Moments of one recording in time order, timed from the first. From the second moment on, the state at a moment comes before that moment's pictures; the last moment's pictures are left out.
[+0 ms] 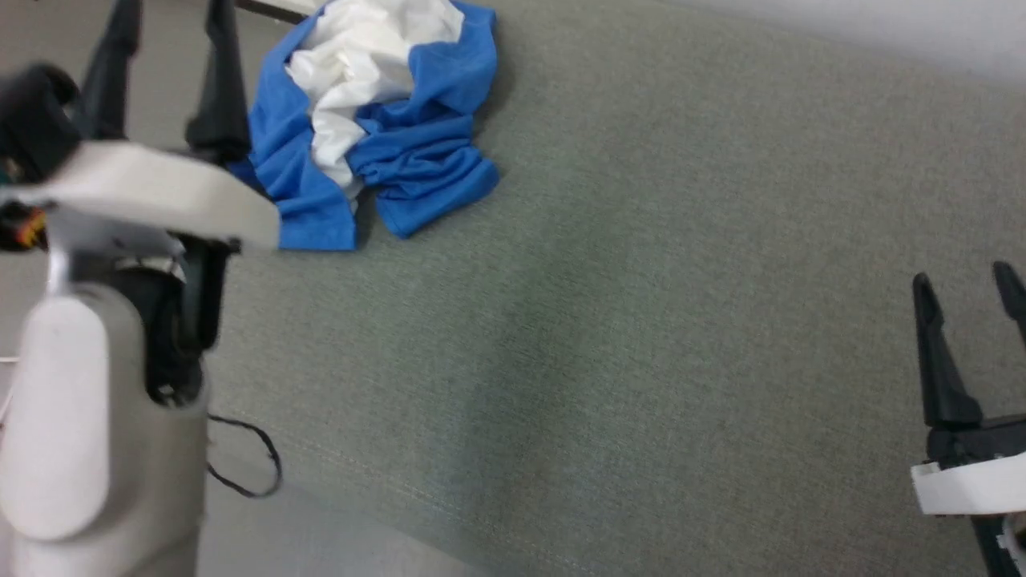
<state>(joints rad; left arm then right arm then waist) -0.54 0.23 -0.05 -0.20 -0.32 0.13 0.20 0.04 -0.19 -0.12 -0.27 0.14 0.13 -0.09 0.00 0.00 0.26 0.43</state>
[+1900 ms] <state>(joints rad) -0.80 0.51 -0.01 0.29 -0.30 0.13 0.30 -0.01 -0.39 -0.22 -0.55 0.32 0.13 0.03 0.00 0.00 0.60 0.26</state>
